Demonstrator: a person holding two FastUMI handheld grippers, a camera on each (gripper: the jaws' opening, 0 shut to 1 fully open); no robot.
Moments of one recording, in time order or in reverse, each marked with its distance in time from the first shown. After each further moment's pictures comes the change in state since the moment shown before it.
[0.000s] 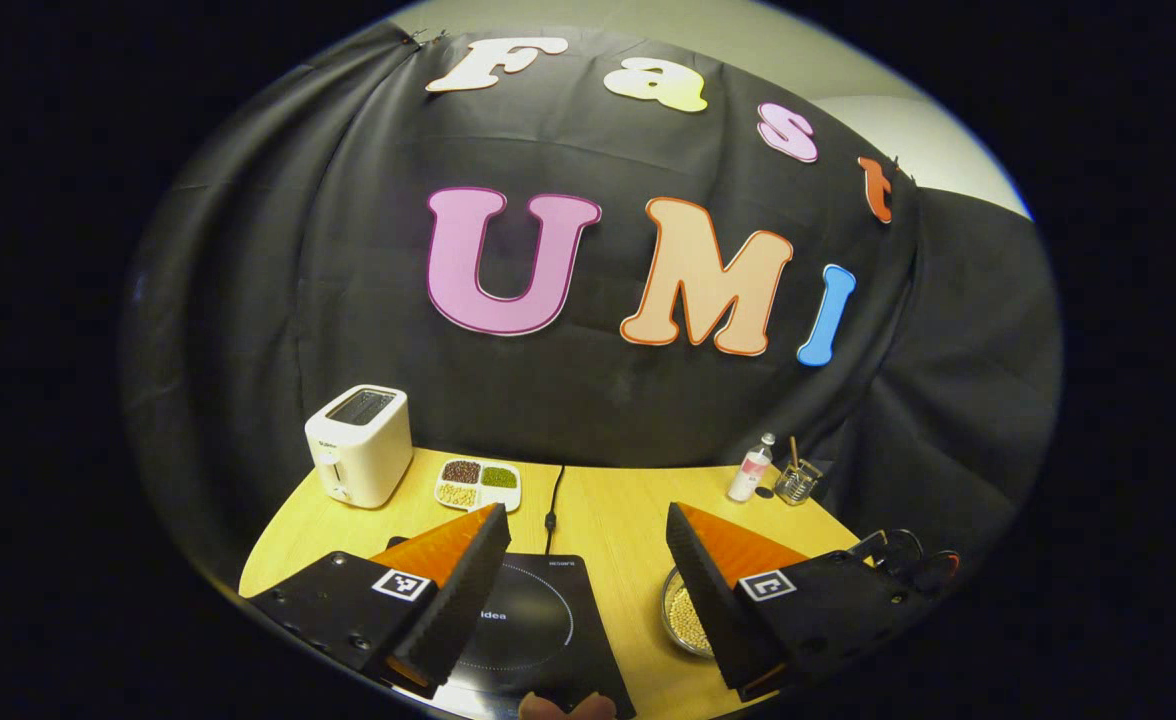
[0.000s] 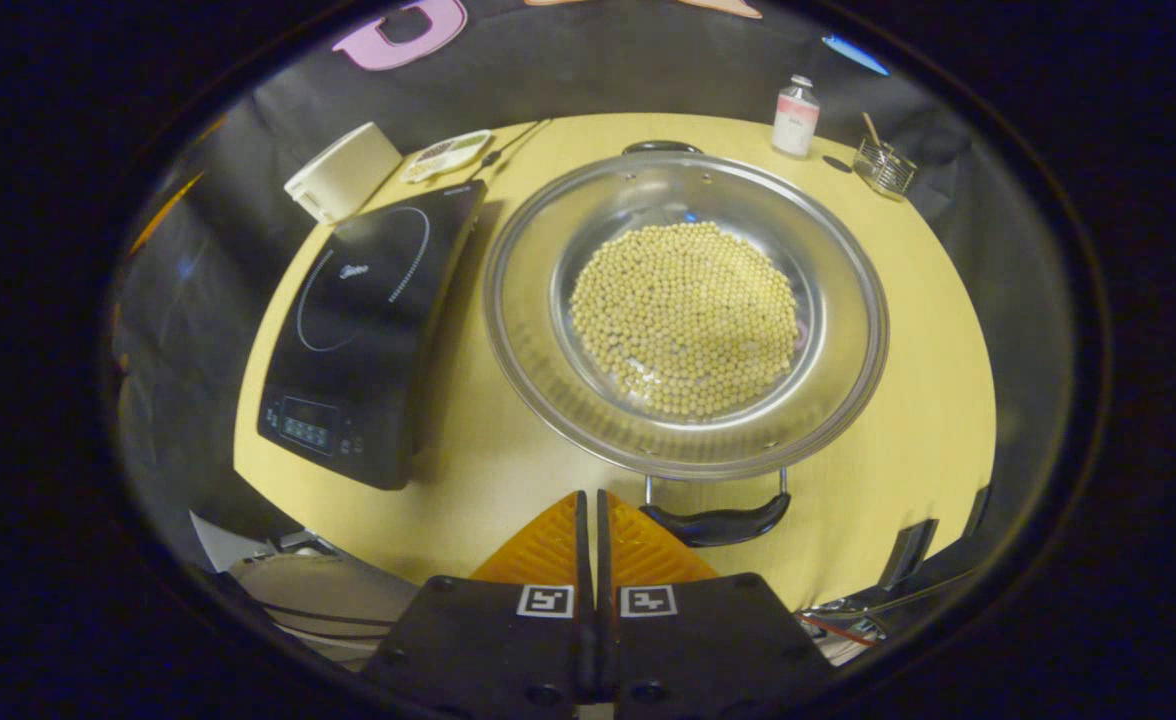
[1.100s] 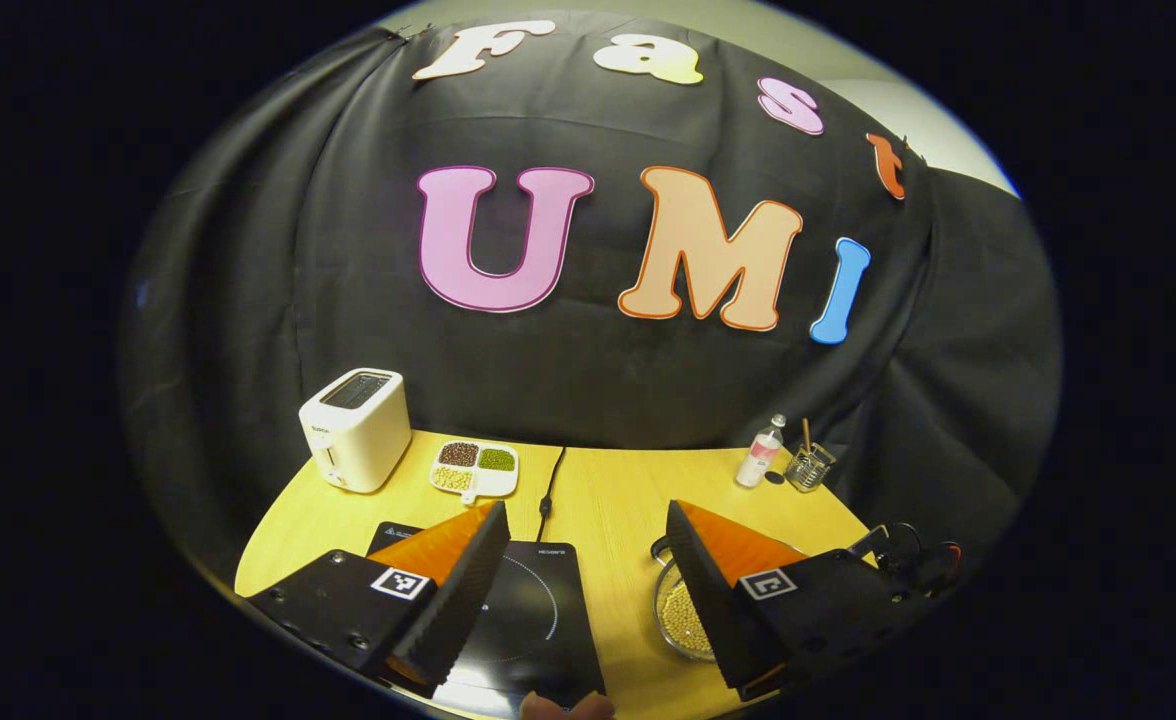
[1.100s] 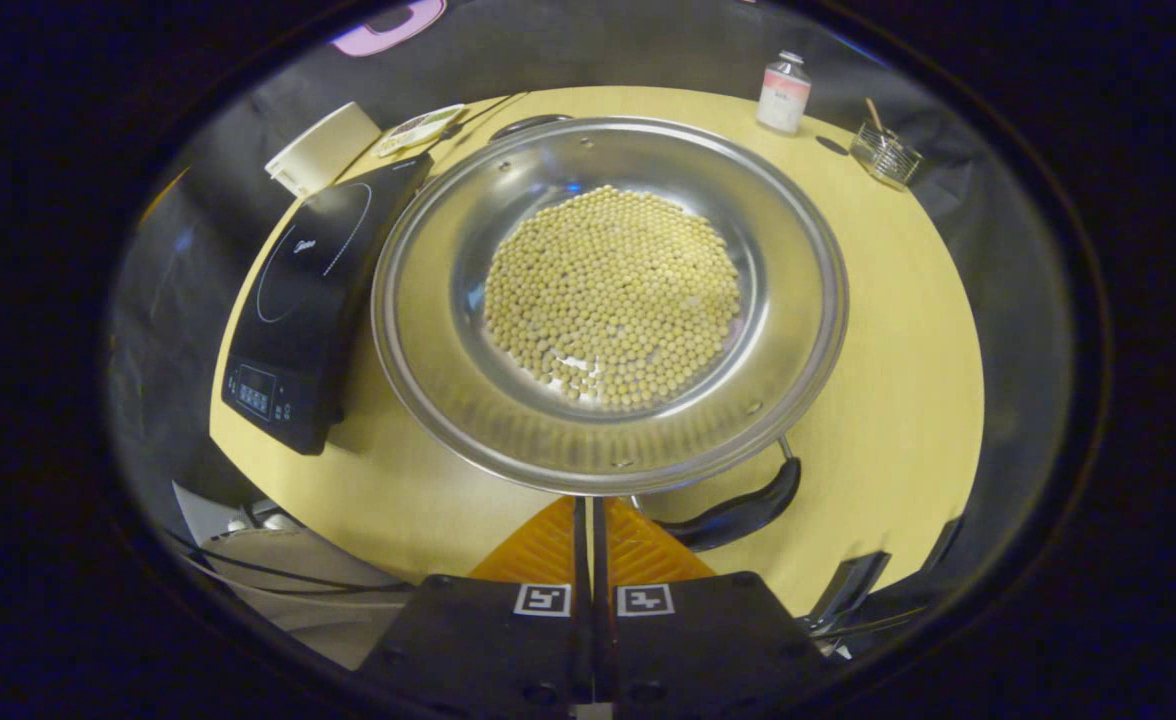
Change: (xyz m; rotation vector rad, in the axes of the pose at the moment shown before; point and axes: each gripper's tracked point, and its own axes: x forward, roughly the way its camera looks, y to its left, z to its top) left arm 0.021 -0.030 -0.020 0.004 0.082 0.078; right arm 0.011 -0.078 0.004 -0.070 0.068 0.030
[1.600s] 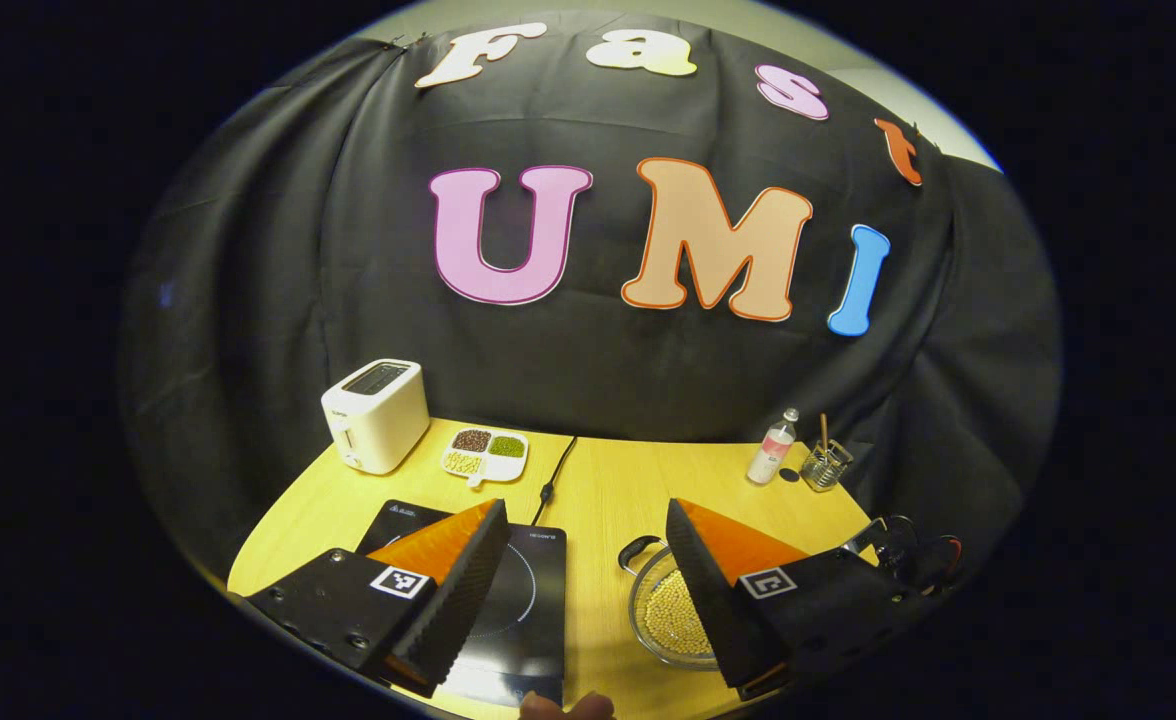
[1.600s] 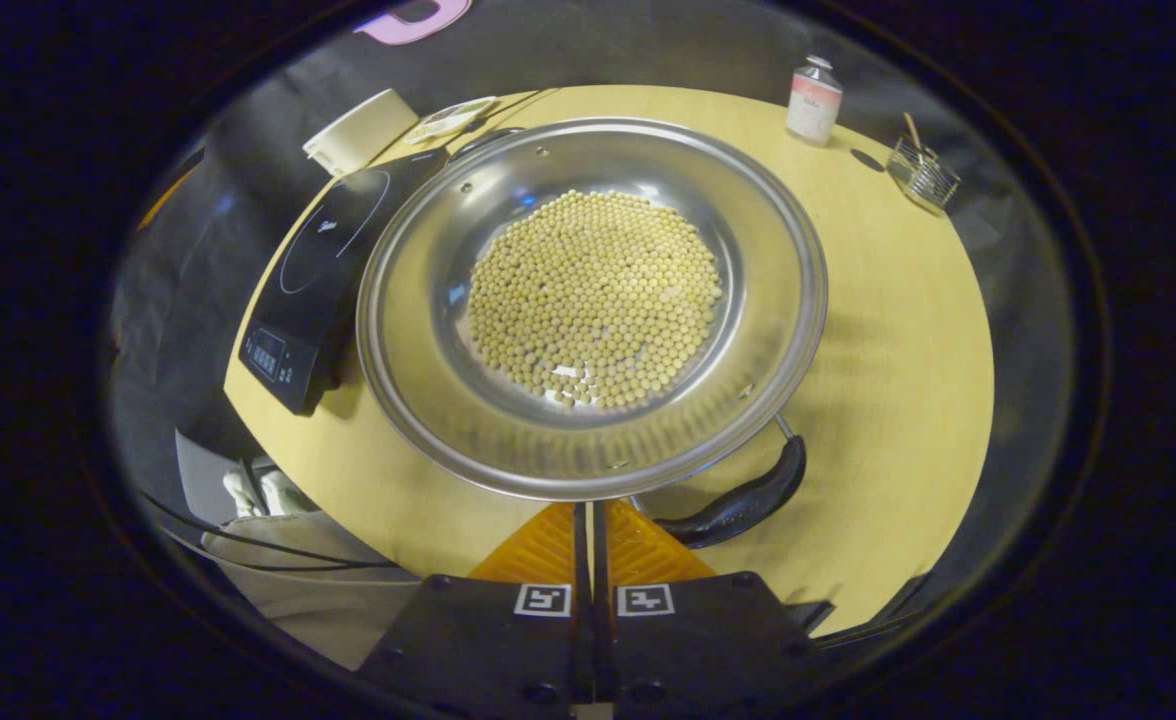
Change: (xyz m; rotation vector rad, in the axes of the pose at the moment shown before) left arm -0.014 -0.037 -0.013 -0.001 0.013 0.123; right arm 0.003 -0.041 0.010 -0.148 0.020 0.097
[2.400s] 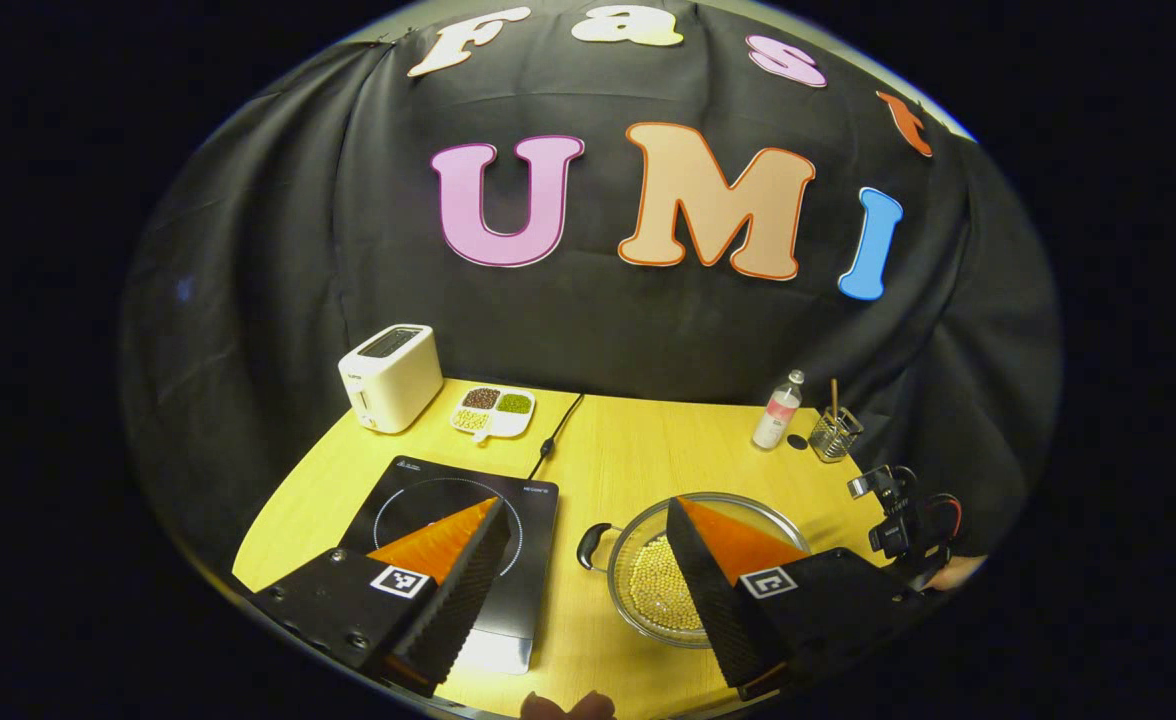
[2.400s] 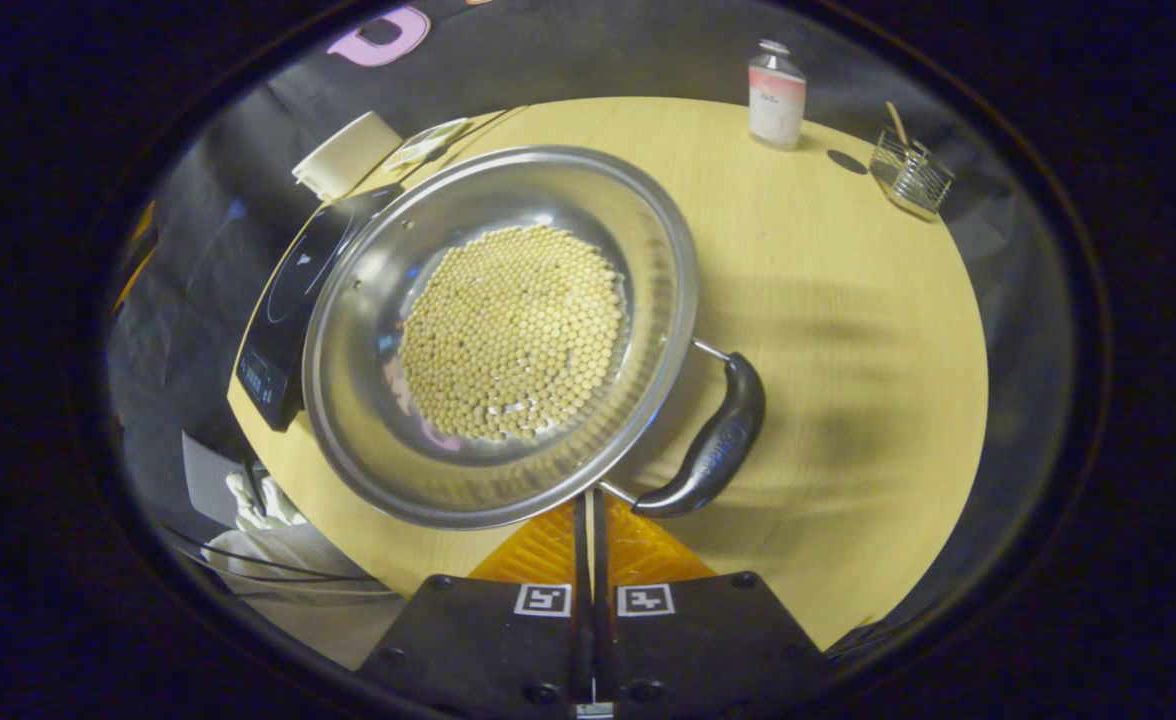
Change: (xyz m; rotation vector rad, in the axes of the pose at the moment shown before) left arm -0.018 -0.038 -0.029 0.017 0.128 0.057; right arm 0.006 -0.076 0.033 0.033 -0.056 0.023
